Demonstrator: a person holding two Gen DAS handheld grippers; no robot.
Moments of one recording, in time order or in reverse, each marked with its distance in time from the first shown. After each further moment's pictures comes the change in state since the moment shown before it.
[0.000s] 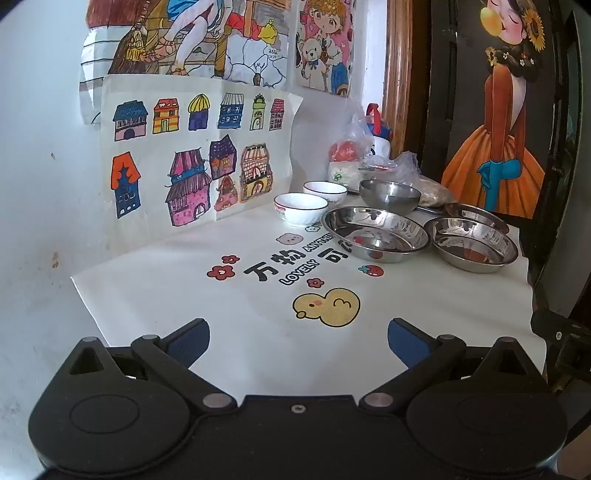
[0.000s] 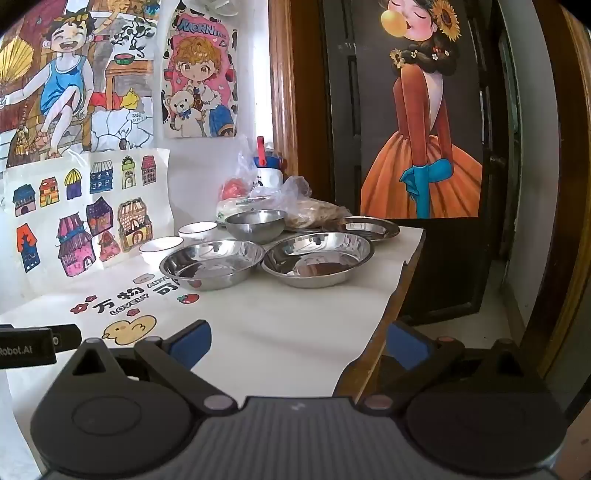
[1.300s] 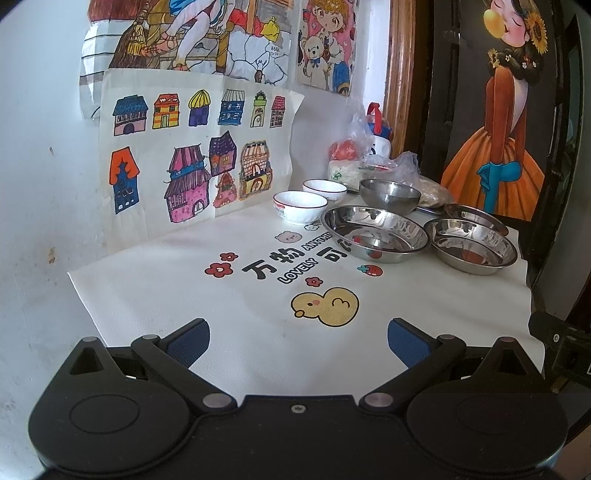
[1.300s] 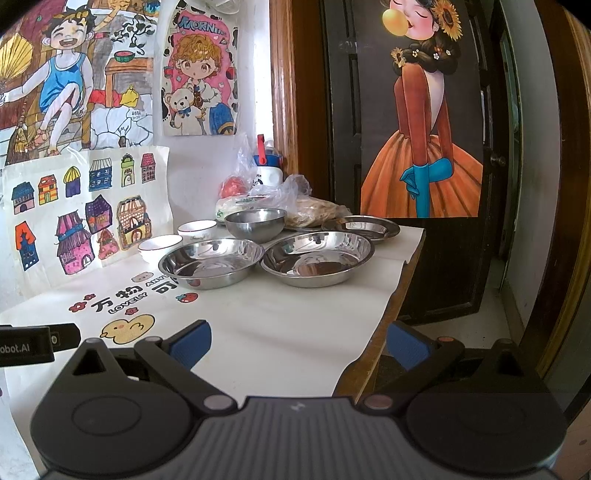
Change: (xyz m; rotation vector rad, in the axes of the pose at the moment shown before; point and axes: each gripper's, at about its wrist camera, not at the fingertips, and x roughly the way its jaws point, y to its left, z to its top) left arm 0.002 -0.004 0.001 -0.010 0.008 0.000; right arm 0.001 0.000 0.001 -0.004 0.002 -0.003
